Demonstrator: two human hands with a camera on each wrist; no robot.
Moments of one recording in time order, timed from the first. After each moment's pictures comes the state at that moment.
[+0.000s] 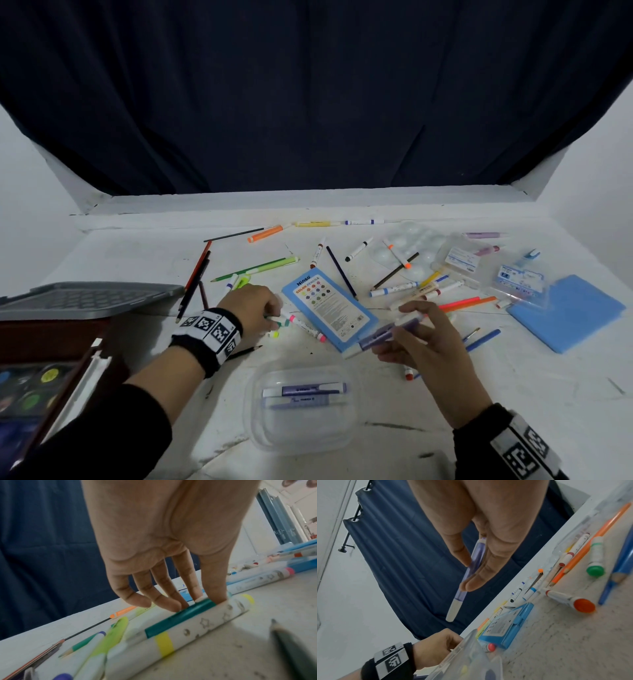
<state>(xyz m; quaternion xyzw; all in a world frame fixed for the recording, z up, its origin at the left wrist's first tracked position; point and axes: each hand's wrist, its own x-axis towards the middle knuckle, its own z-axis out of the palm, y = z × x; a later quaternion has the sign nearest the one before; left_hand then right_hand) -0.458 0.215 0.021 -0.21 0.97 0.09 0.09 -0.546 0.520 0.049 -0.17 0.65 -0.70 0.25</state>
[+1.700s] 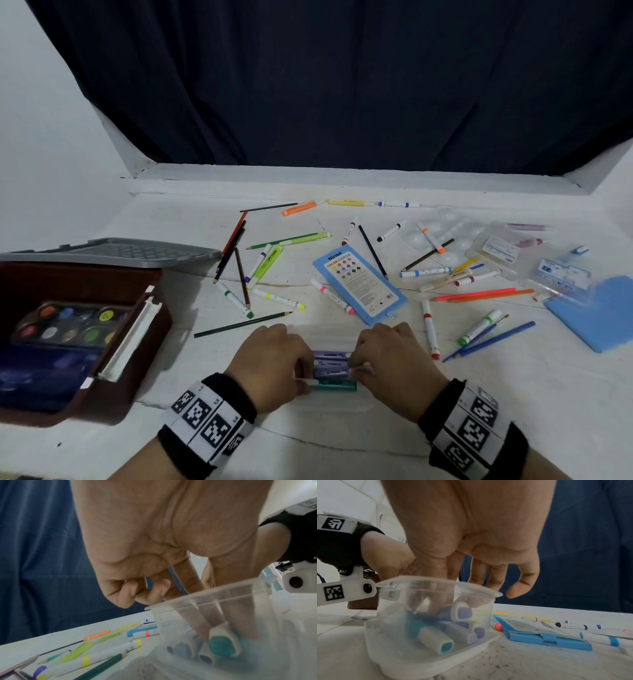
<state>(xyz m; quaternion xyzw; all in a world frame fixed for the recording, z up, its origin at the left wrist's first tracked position) -0.349 0.330 0.038 -0.19 0.97 0.10 0.08 -0.498 0.478 0.034 -0.61 0.79 -0.03 0.09</state>
